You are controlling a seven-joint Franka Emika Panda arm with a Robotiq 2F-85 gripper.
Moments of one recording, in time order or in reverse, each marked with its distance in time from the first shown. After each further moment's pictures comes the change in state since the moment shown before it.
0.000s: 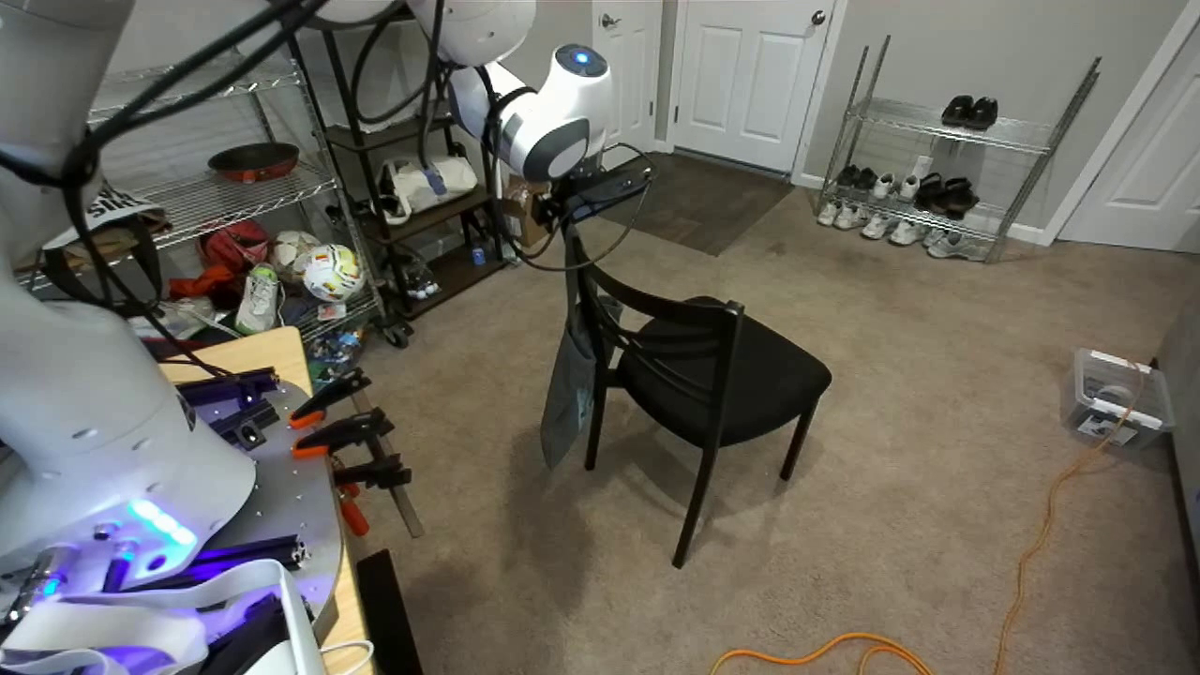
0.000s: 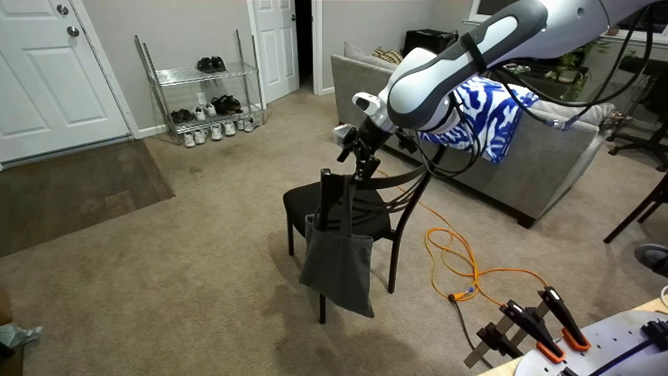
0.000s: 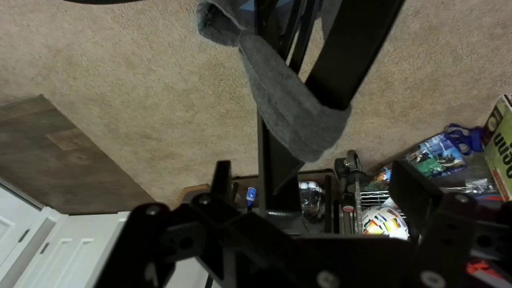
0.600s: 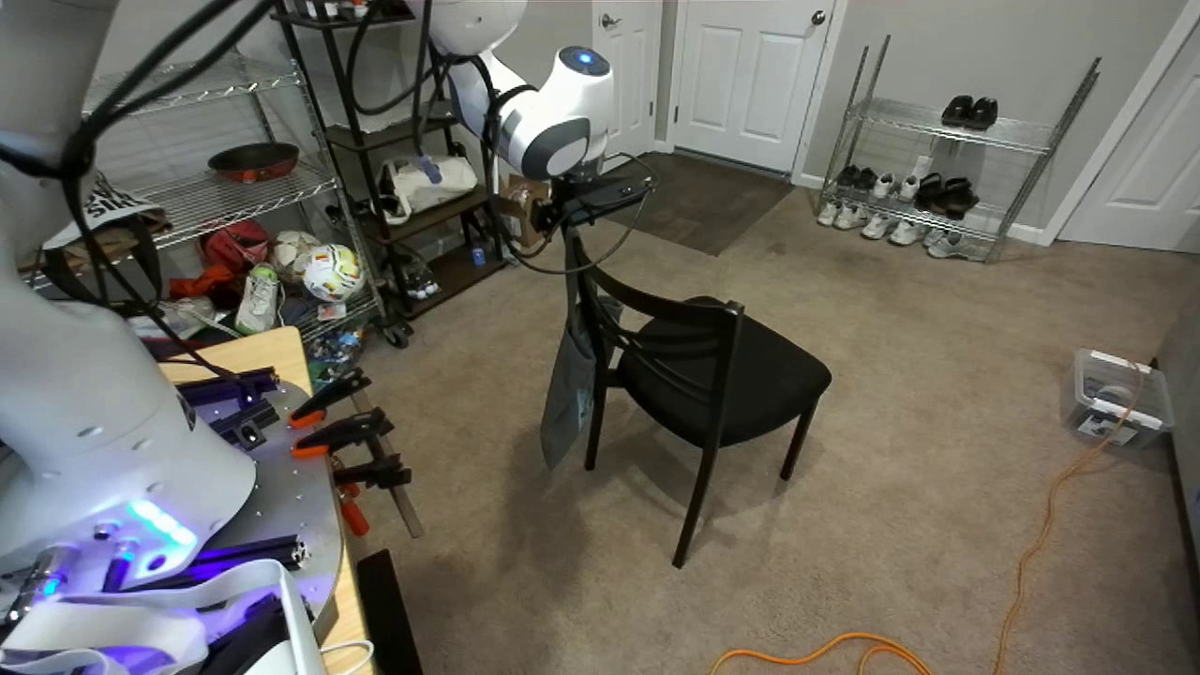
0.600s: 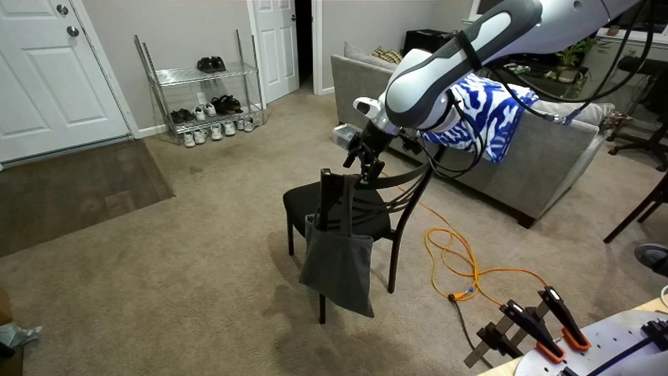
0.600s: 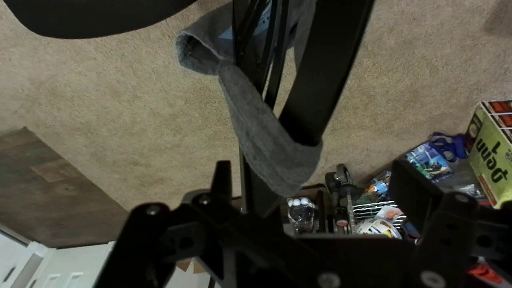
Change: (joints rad) arm 0.066 -0.046 -0.080 0.000 0.077 -0.058 0.000
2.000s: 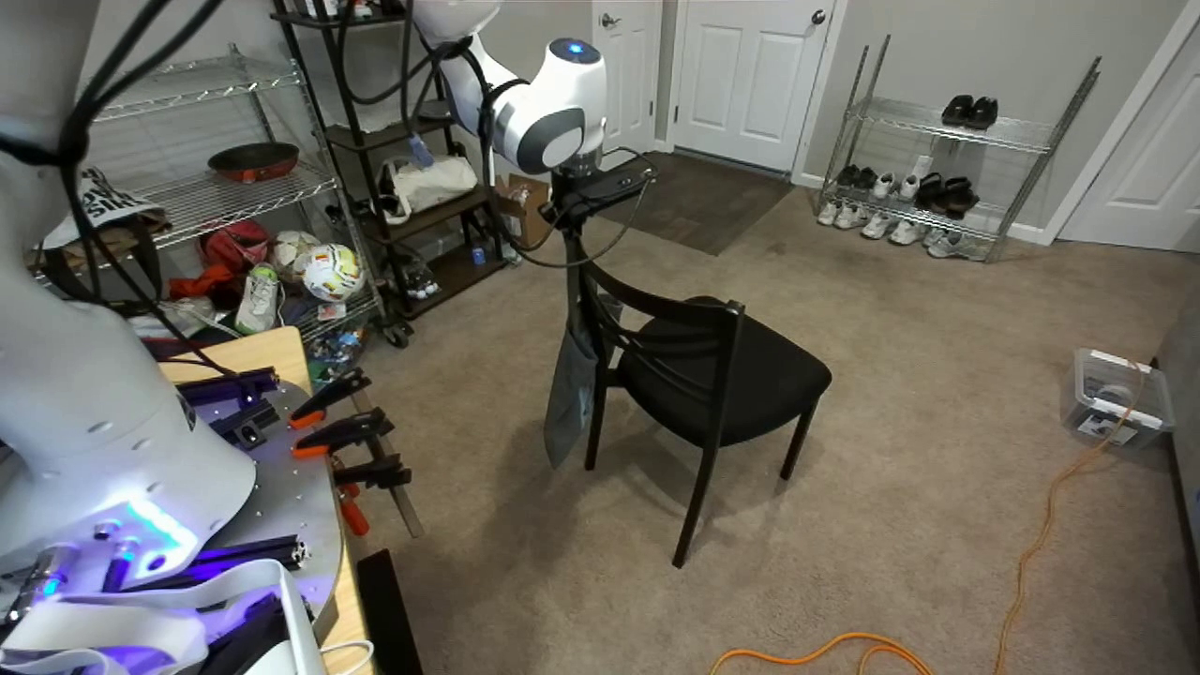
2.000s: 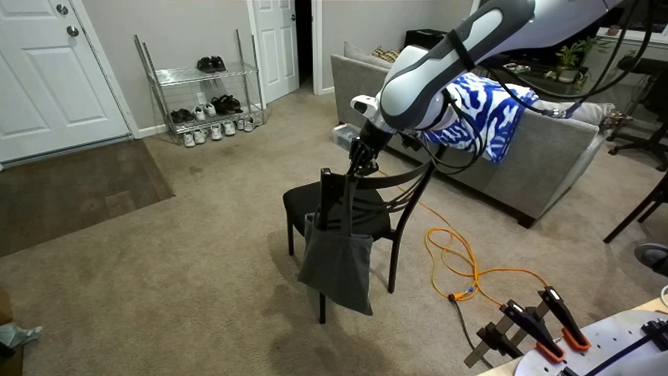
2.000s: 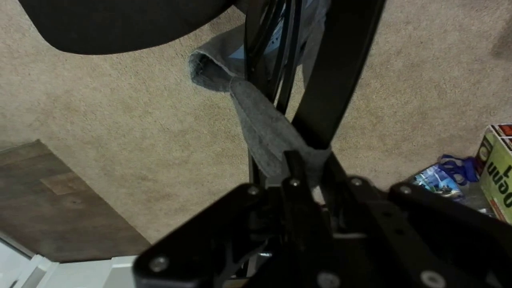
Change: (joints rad) arm 0.117 -0.061 -0.114 -0.002 0.038 0.019 0.002
